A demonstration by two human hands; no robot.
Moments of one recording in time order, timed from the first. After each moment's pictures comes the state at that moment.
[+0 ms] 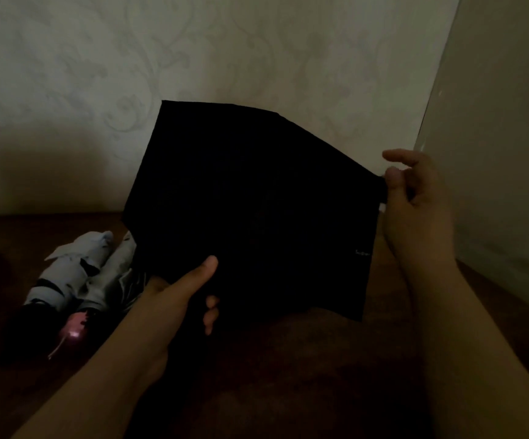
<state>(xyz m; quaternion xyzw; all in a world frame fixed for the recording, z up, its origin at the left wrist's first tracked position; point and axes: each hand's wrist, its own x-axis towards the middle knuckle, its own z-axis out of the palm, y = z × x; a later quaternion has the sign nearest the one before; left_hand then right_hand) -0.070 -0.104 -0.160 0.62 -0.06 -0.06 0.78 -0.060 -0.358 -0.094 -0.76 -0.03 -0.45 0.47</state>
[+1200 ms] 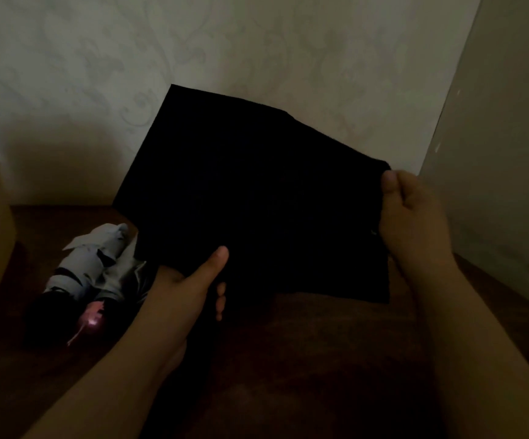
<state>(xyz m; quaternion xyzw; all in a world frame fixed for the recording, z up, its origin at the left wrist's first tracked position) -0.070 -0.105 -0.160 0.65 -0.05 0.04 0.75 -0.055 -0.342 -0.097 -0.79 0.01 -0.39 0.48</state>
